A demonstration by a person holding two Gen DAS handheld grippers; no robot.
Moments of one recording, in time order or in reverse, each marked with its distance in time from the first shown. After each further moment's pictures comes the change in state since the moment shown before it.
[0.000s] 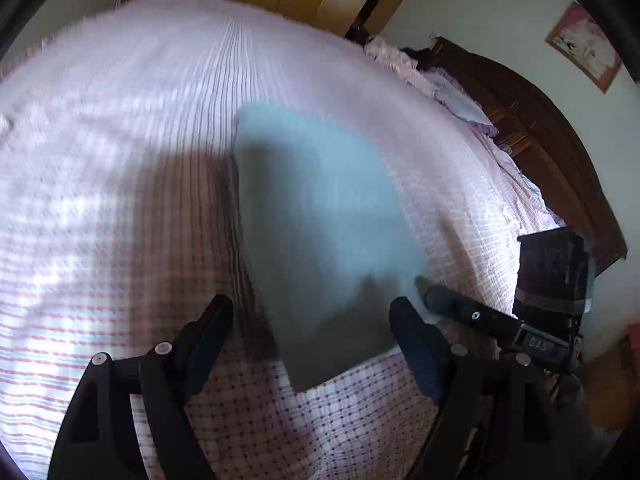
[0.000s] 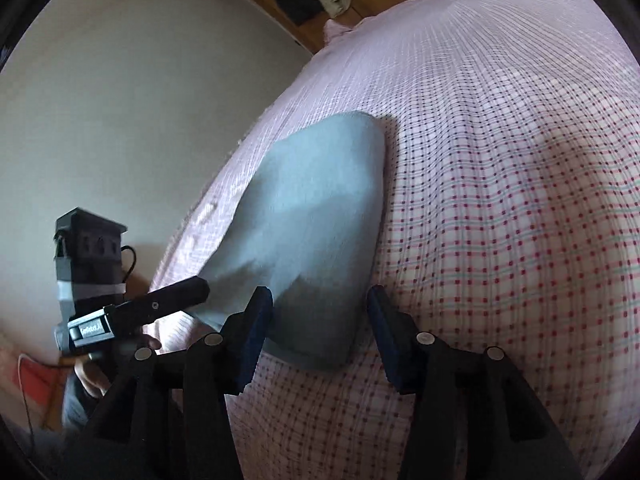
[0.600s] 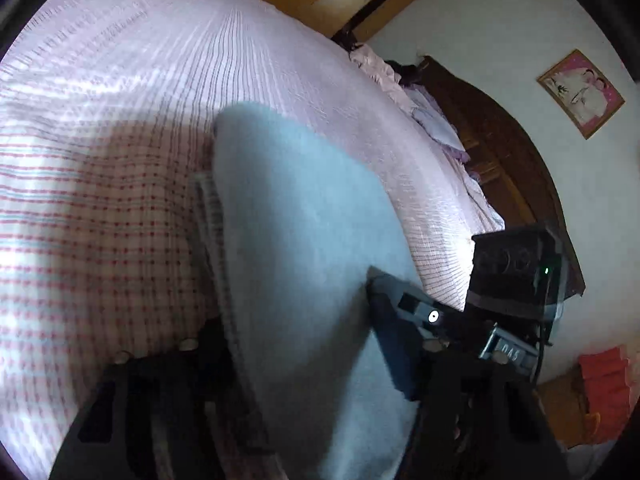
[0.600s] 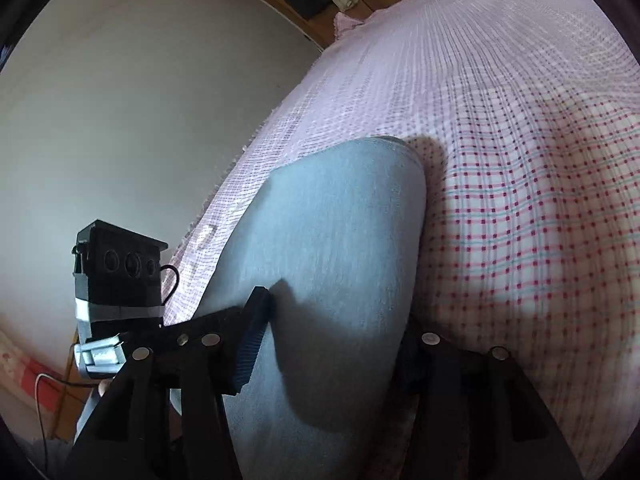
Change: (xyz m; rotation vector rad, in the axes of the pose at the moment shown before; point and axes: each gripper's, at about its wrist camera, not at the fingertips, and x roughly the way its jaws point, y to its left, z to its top) left arm 0.022 0.033 0.053 -0.091 -0.021 -0.194; right arm 0.063 0.012 0.054 0.000 0.011 0.069
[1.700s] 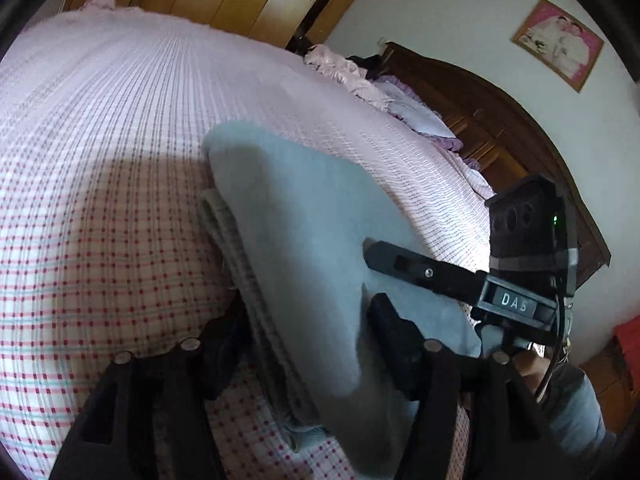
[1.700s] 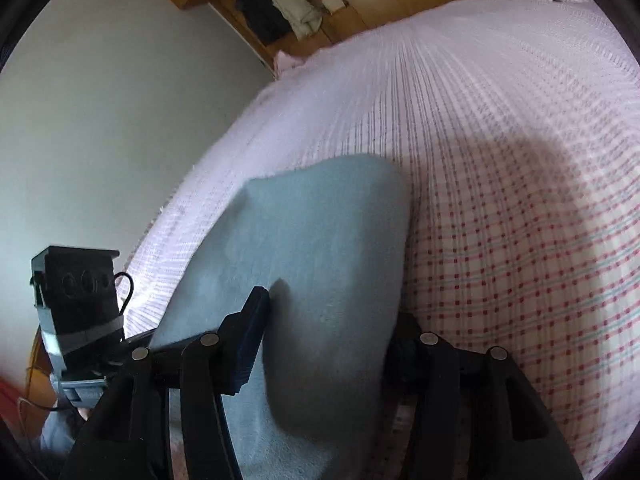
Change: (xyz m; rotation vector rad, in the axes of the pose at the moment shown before) left arm 0.178 -0.081 0.090 0.218 -0.045 0.019; right arm -0.041 -0.143 0.159 -0.047 -0.081 -0.240
